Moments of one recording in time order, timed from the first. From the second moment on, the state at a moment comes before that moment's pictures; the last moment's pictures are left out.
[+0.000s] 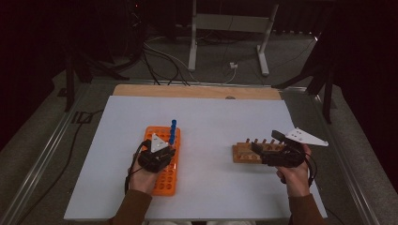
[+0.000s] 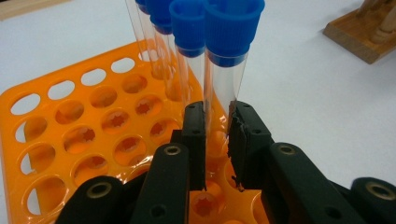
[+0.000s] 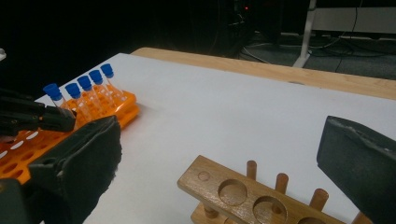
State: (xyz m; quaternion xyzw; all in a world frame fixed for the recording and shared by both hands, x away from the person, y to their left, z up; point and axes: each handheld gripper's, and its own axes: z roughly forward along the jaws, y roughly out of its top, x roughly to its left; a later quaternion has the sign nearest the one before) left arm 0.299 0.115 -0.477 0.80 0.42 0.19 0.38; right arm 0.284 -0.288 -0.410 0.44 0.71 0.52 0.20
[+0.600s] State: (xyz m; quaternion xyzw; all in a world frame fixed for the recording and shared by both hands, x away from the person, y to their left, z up) left arm 0.299 0.112 -0.478 0.81 0.42 0.19 0.36; right arm 0.284 -0.286 -0.411 0.43 0.71 0.52 0.20
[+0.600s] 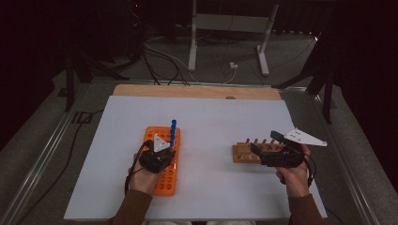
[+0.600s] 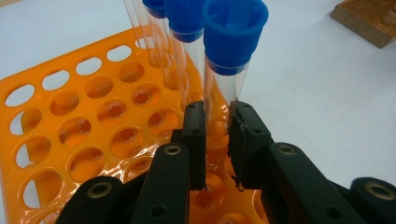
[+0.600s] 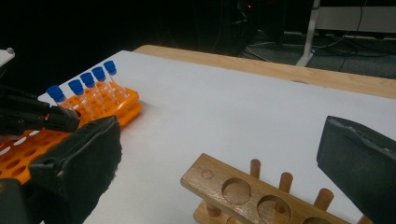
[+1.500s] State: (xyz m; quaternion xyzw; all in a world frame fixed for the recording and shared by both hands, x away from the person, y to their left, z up) left arm 0.244 0.195 -0.438 0.68 0.43 0.30 0.51; right arm 0.275 -0.288 -0.424 0.39 0.71 0.55 0.21
